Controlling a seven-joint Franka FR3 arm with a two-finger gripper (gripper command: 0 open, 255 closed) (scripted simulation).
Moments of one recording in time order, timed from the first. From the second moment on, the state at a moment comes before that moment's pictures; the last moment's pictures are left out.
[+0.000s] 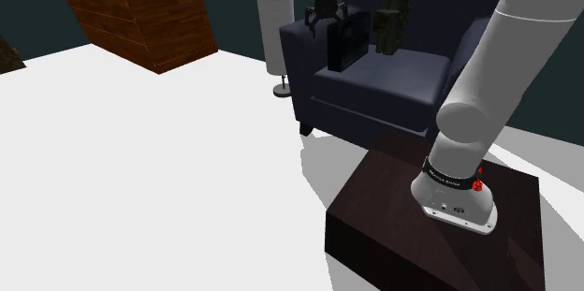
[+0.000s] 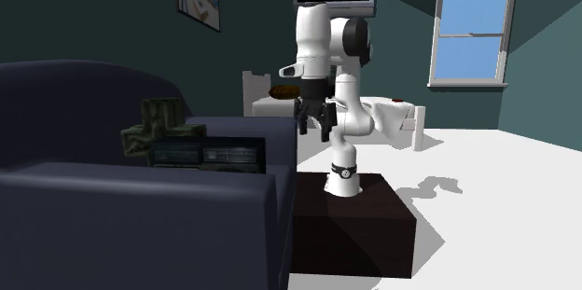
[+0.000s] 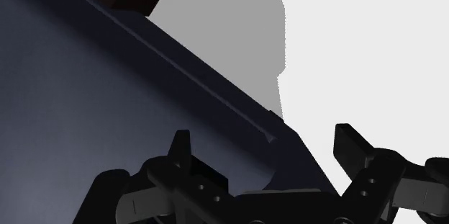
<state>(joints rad) -0.24 -0.05 -0.07 -1.84 0.00 1.72 0.59</state>
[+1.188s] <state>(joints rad) -0.35 0.25 -0.18 -1.53 0.01 1.74 0.80</state>
